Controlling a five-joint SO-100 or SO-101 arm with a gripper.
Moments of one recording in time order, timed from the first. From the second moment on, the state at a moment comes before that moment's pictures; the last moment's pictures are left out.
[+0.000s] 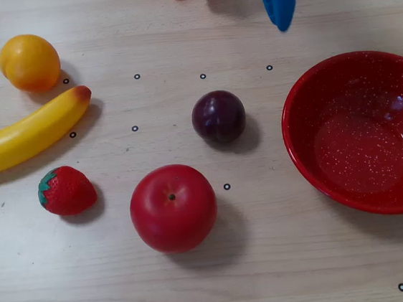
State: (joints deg) arm 18.1 122.5 107.8 73.1 -1.5
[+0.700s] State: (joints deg) arm 8.0 85.1 72.3 101.0 -7.6
